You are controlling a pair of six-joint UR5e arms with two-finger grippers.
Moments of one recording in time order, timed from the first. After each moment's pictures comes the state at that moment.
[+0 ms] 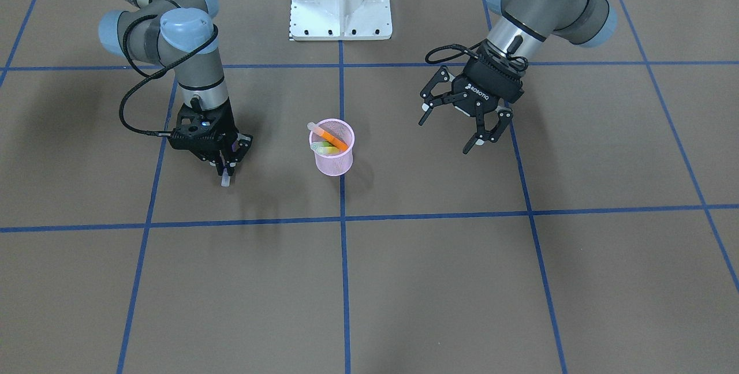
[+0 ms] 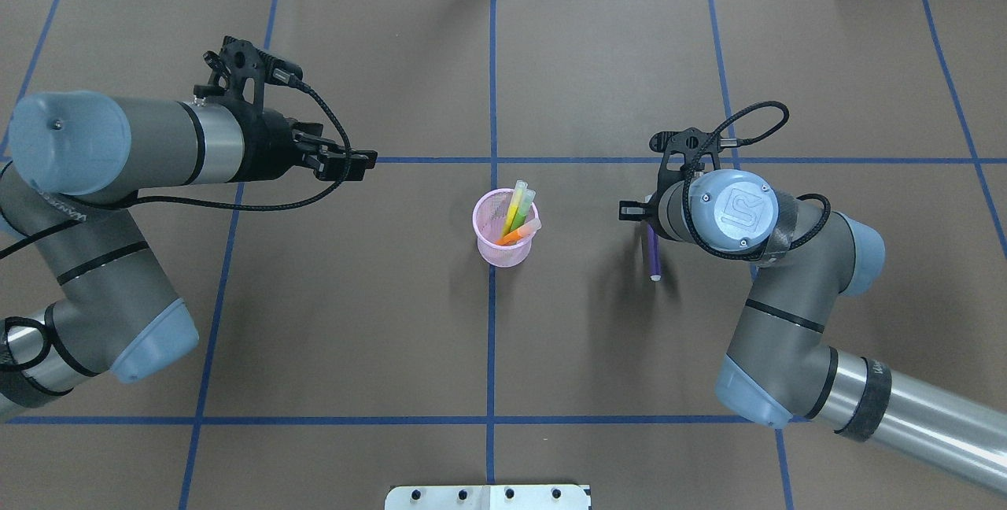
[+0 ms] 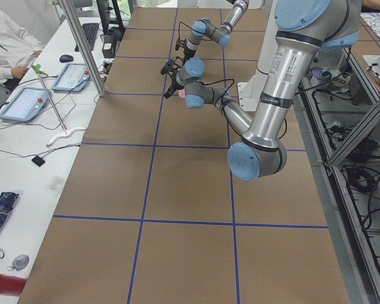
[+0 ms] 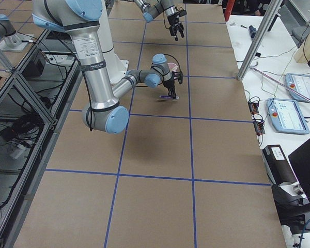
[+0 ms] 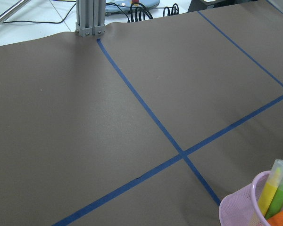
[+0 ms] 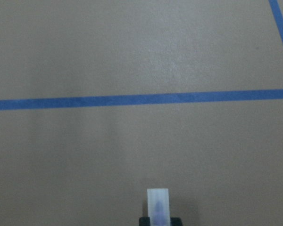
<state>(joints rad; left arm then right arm) -0.69 -1.92 -1.82 -2.32 -1.78 -0.78 0.55 -1.20 1.73 -1.28 1.57 1.25</state>
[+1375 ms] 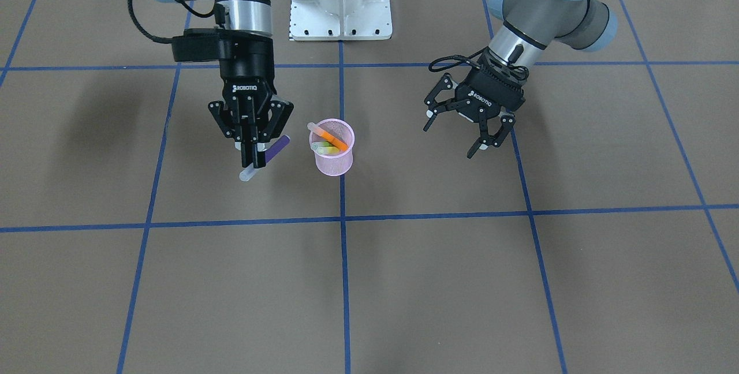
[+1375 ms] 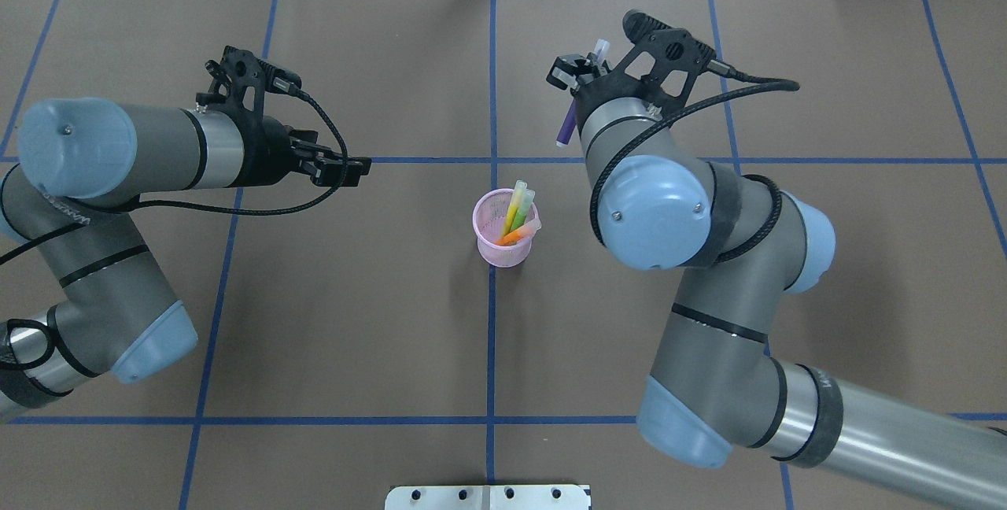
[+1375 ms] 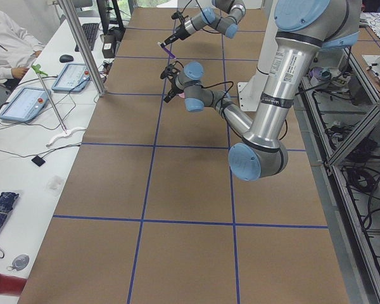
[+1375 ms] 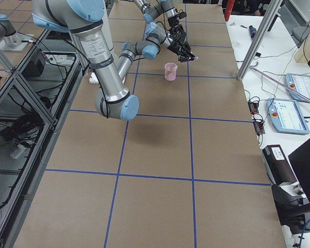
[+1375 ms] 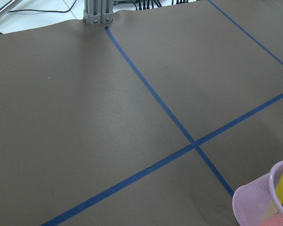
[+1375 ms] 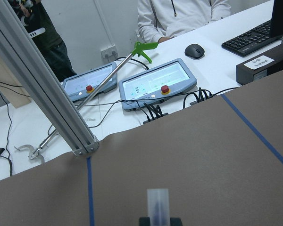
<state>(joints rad) -0.68 -1.91 -1.80 -2.32 -1.78 -0.78 0.46 -0.97 1.86 -1.41 0.93 1.62</state>
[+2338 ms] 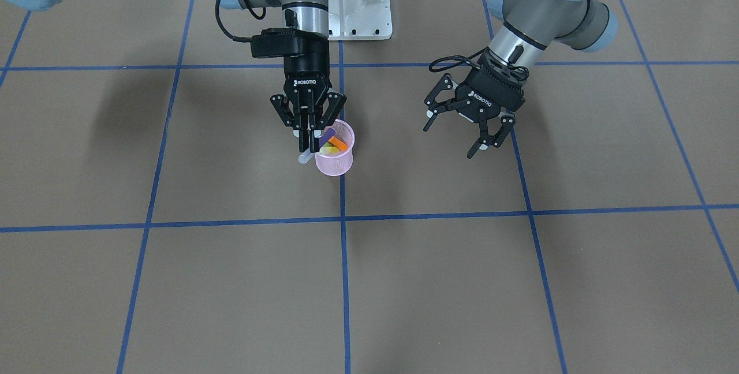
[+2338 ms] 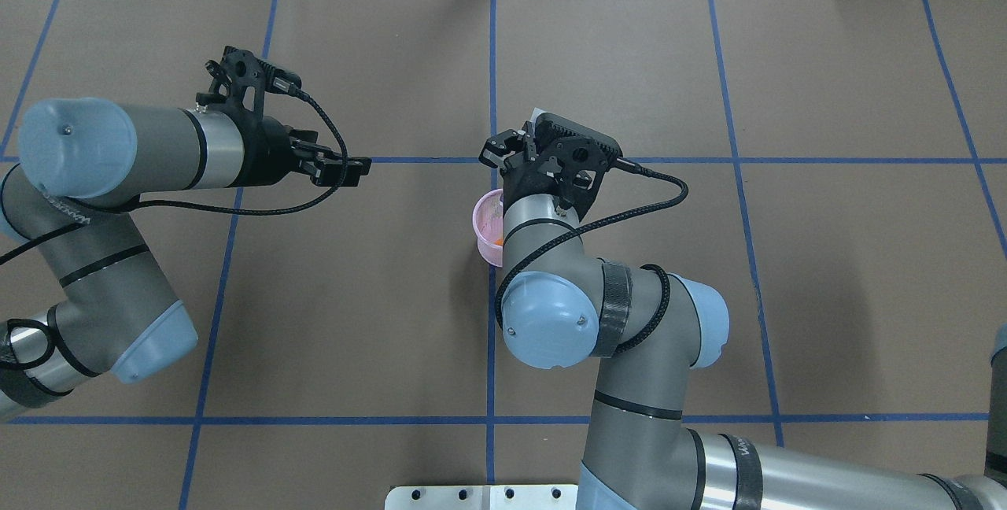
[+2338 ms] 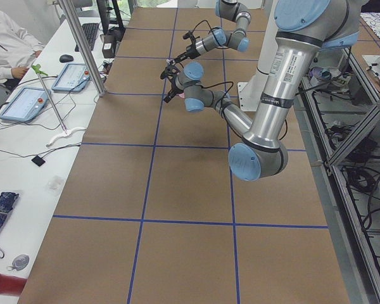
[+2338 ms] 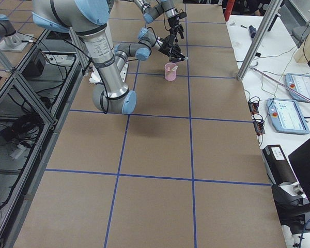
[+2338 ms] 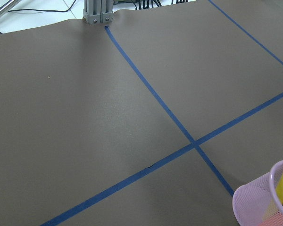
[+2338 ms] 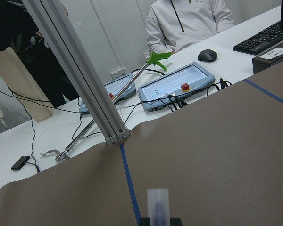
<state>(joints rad) -0.68 -1.91 -1.80 -2.33 -1.78 -0.78 0.31 -0.93 1.74 -1.39 0.77 1.68</state>
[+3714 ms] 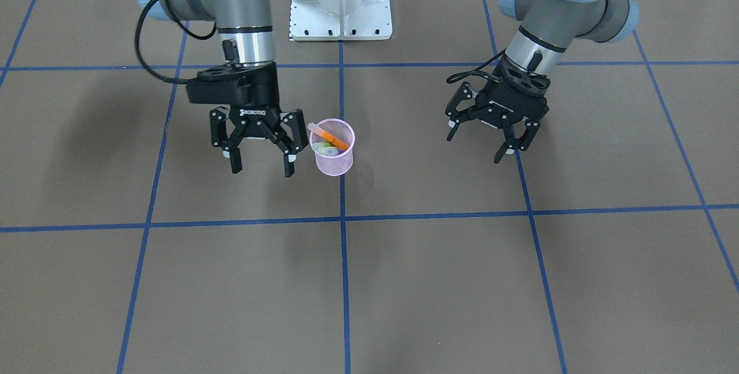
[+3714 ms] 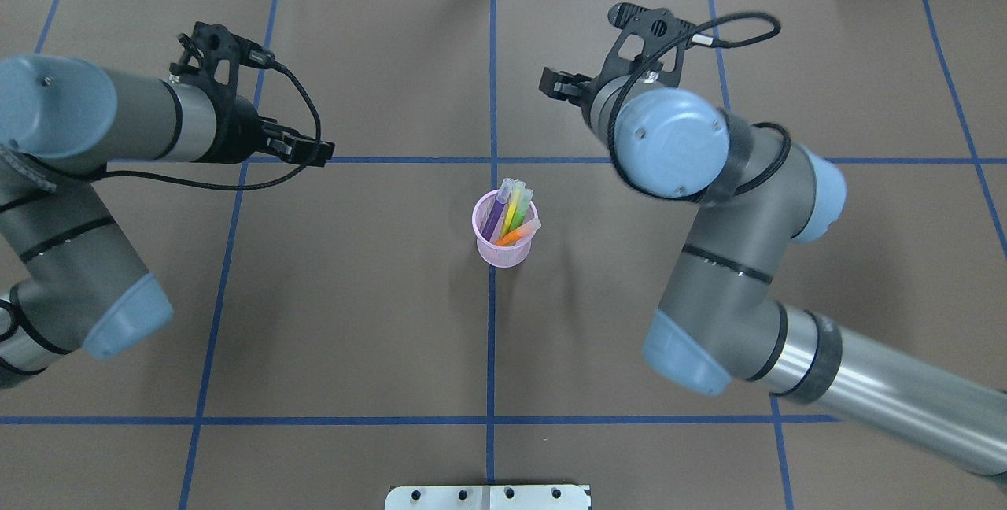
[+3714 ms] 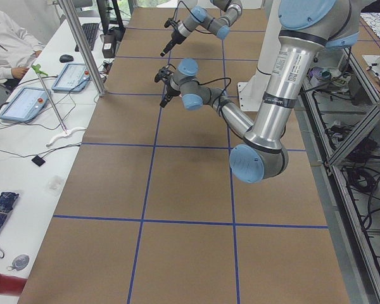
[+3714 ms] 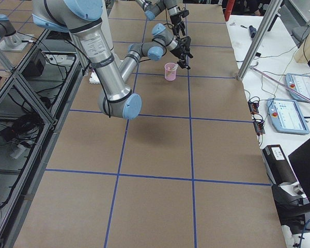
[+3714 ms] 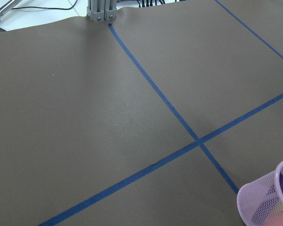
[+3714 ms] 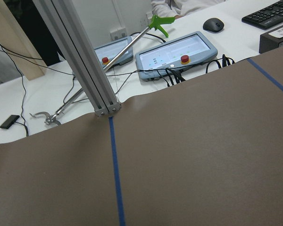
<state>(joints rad) -0.79 -1.90 -1.87 -2.03 -1.86 -0.73 0.63 -0.99 1.80 -1.41 1.38 1.38</state>
